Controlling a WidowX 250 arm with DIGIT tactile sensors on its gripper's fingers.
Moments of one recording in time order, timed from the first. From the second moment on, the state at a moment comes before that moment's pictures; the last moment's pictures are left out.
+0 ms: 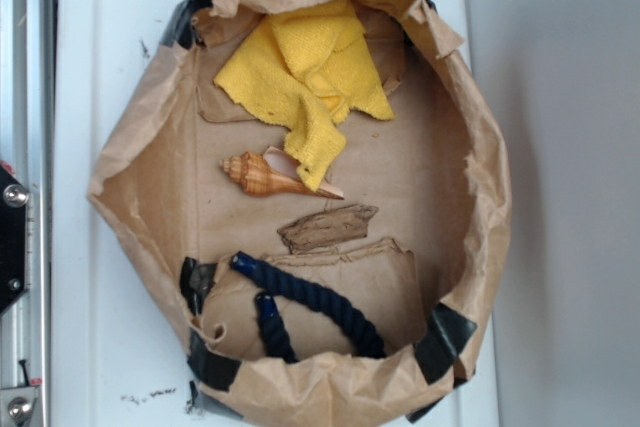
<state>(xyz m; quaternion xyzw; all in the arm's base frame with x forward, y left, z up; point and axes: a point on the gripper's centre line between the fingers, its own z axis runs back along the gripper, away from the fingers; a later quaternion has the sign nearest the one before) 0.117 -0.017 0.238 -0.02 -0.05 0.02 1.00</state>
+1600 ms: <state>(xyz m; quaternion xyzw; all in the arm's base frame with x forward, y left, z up) 0.221 -0.008 0.201 0.01 -0.03 0.17 0.98</state>
